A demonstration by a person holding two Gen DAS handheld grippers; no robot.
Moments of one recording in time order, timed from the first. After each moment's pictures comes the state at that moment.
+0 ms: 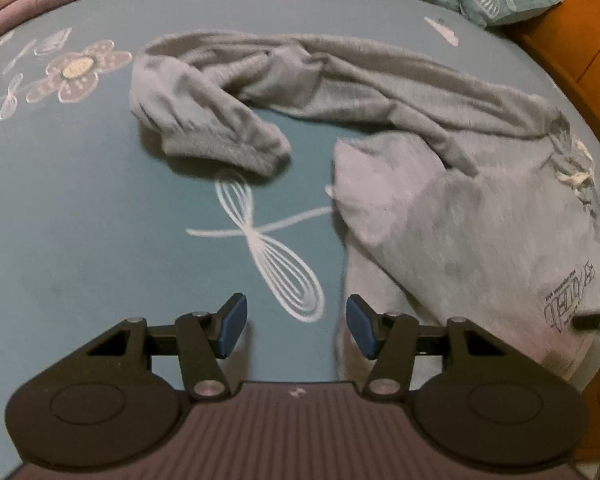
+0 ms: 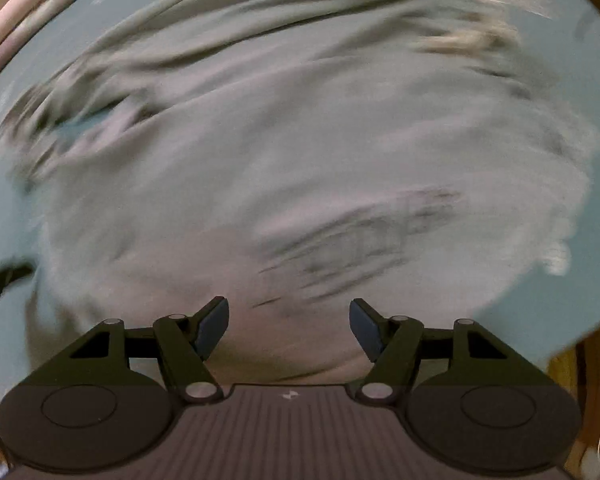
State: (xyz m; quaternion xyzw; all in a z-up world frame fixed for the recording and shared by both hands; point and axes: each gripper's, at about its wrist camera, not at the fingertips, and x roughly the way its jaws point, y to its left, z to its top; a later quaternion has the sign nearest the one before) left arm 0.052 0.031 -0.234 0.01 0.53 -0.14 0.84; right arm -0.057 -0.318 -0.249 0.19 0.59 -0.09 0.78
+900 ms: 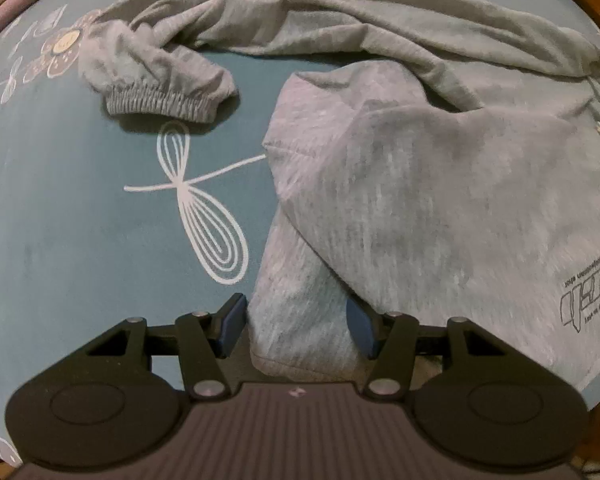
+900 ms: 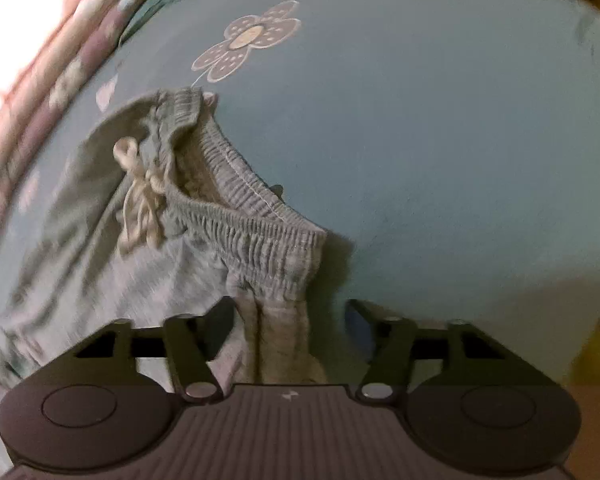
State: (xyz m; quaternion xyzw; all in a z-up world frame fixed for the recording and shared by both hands) left arm 0.052 -0.046 -0.255 0.06 0.60 -0.06 0.80; right arm -0.099 -0.559 -0.296 0.40 0.43 -0.19 0.78
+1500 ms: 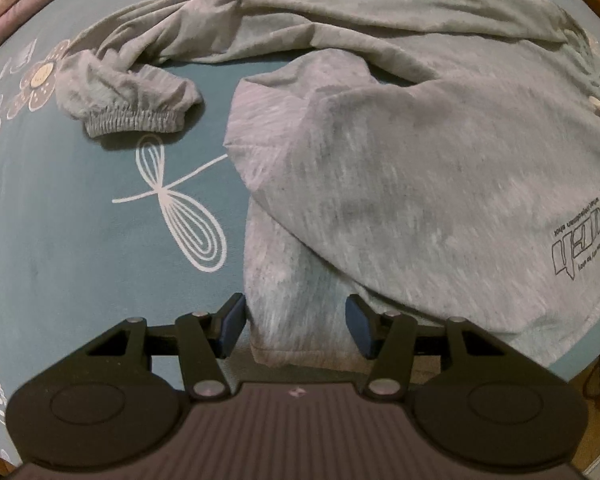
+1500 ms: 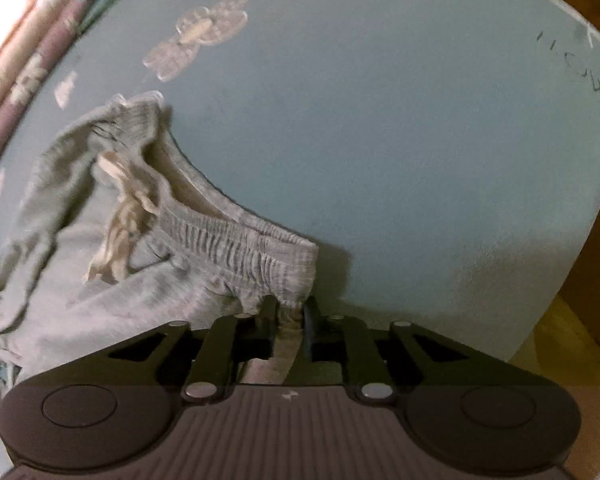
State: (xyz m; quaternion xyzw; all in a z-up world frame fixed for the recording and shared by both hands) left arm 0.030 -0.070 -0.237 0.13 0.60 -0.10 0.78; right arm -0.099 -0.579 -0.283 0.38 0.50 -0.24 0.75
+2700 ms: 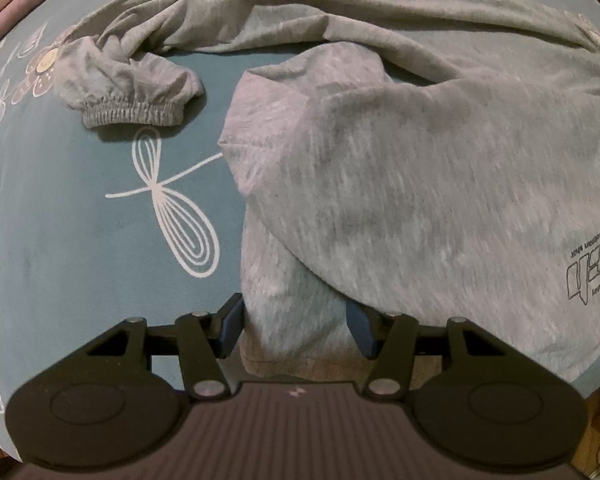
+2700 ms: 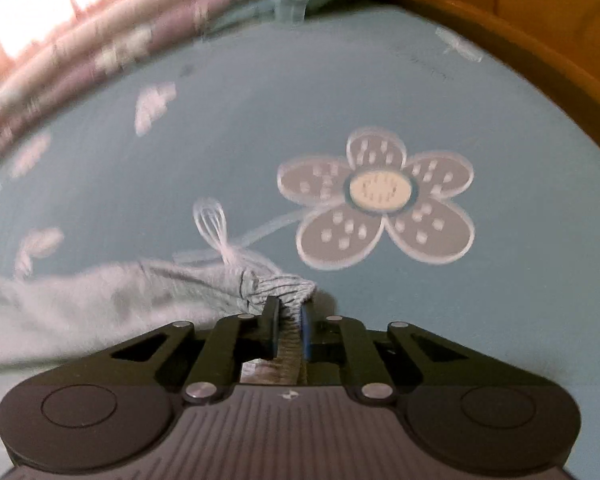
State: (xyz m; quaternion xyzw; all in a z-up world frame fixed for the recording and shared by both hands) left arm 0.043 -0.079 -0.250 0.11 0.61 -0.06 0.78; right arm 0.128 -0.605 -0.281 0.16 0.45 -0.12 0.87
